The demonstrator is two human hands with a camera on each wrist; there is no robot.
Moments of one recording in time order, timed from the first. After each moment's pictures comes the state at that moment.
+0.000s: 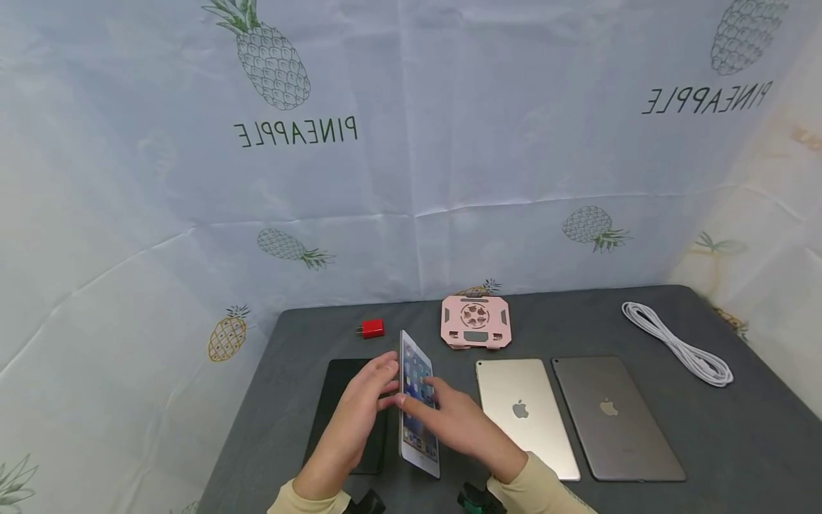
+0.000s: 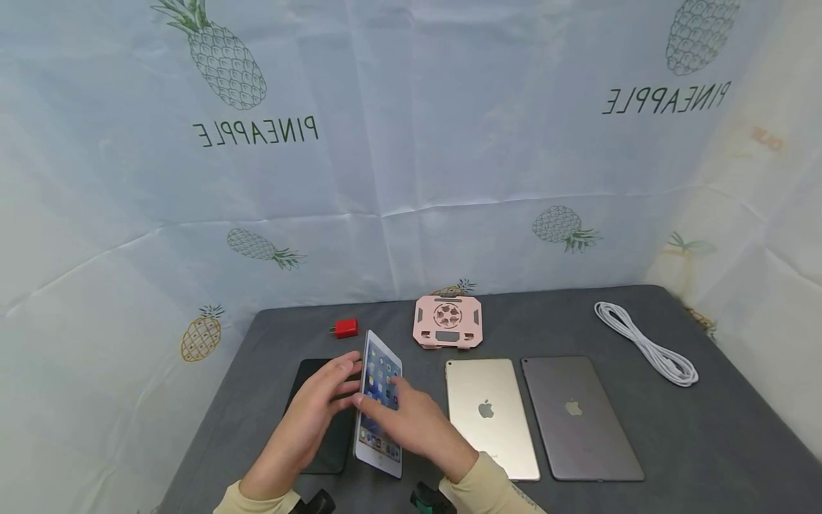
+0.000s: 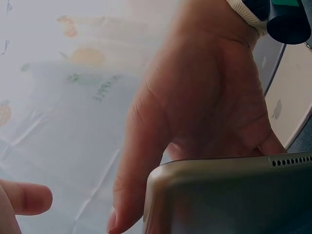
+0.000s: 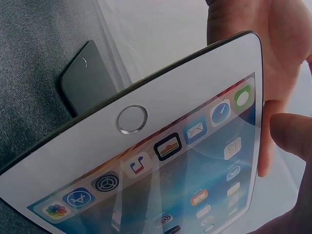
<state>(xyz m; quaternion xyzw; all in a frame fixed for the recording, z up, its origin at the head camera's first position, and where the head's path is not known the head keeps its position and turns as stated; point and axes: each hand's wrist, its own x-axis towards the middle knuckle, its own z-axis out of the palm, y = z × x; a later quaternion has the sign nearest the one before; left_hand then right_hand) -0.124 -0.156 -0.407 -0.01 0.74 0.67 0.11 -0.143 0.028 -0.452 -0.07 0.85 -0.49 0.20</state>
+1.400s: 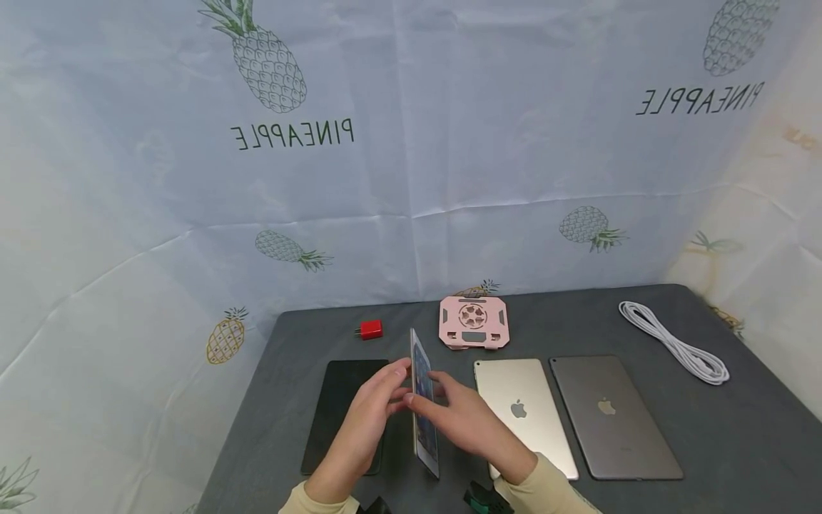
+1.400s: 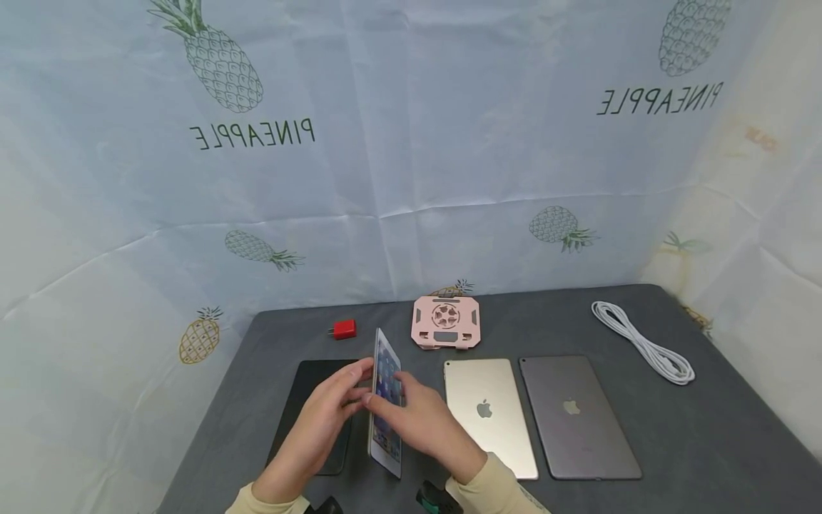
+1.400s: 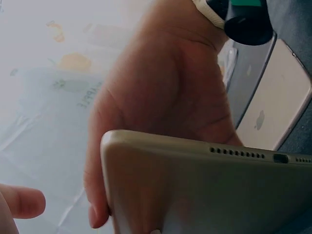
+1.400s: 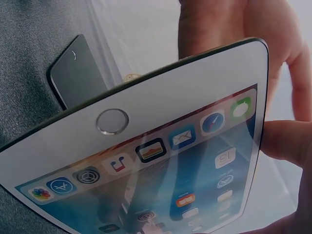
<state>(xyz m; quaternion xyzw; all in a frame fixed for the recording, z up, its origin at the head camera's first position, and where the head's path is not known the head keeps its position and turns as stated) -0.125 -0.145 -0.420 0.03 0.73 0.67 0.12 -0.142 0.042 -0.446 -0.05 0.86 -0.48 0.16</state>
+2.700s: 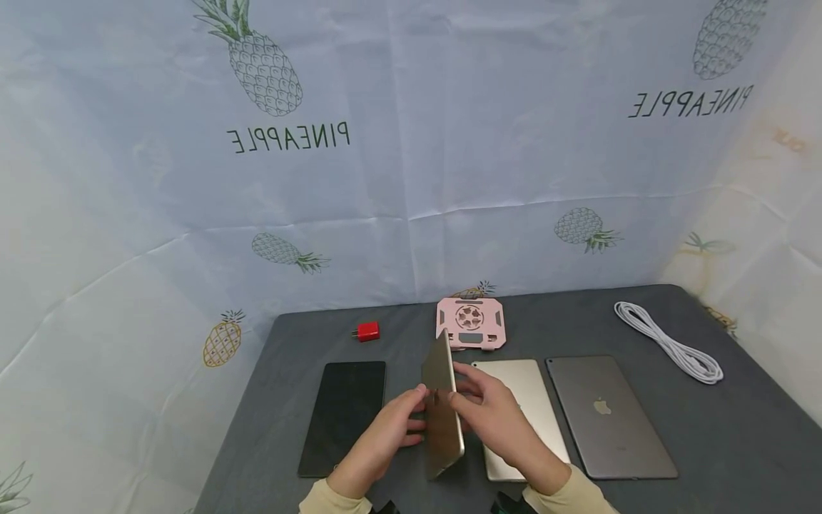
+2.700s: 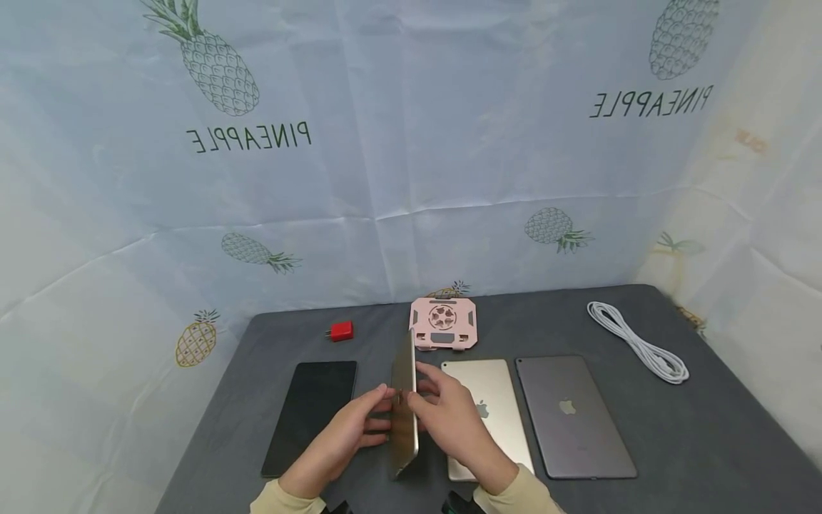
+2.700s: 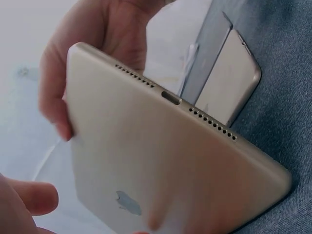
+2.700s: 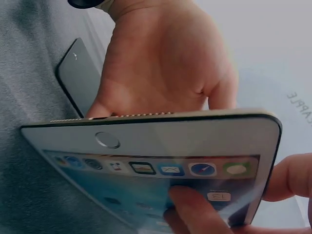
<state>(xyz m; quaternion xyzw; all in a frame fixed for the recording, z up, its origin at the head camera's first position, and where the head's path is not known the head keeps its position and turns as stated) -0.136 -0.128 -0.466 -0.01 0.74 0.63 0.25 -0.131 0.079 -0.446 -0.05 0.75 -0.65 0.11</state>
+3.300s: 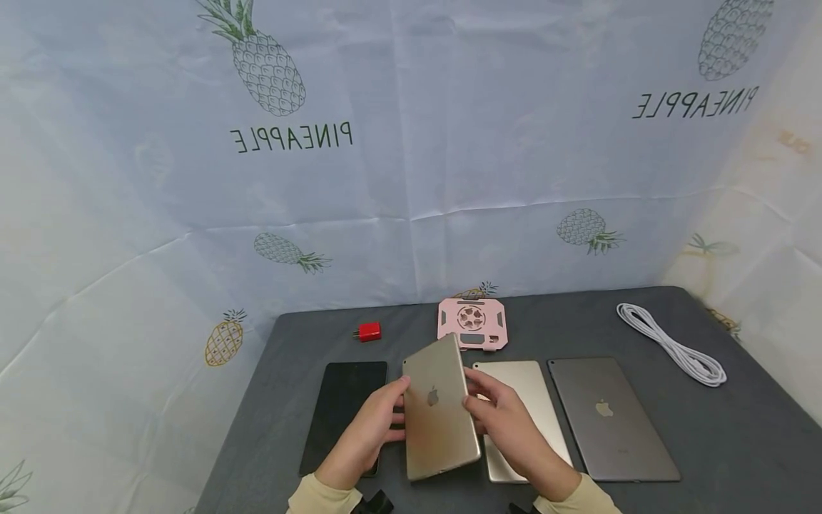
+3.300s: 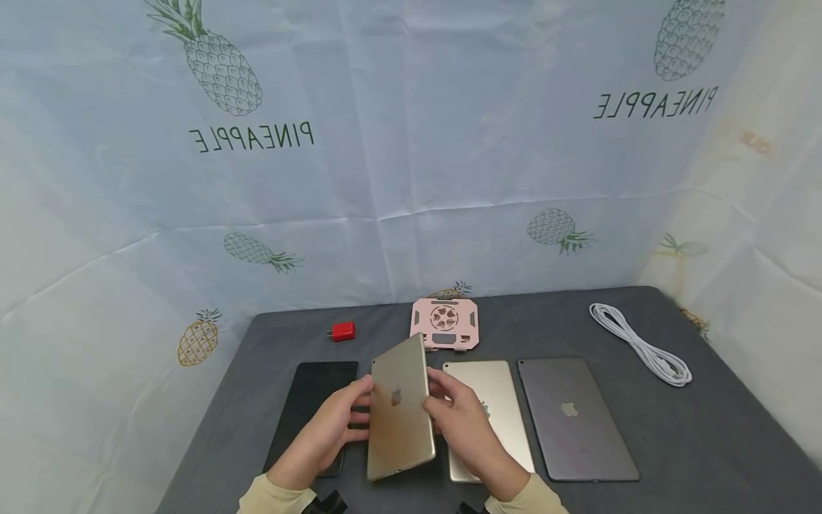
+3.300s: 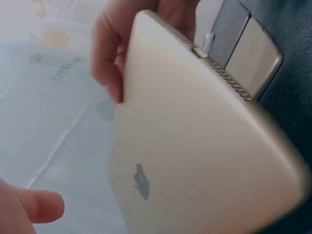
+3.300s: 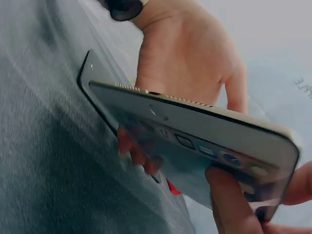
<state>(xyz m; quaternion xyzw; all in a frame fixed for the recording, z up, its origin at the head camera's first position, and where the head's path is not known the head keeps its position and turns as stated) -0.145 -0.144 -0.457 -0.05 0.75 0.63 0.22 -0.130 0.091 -0.461 -0.03 0.70 -0.70 0.13</state>
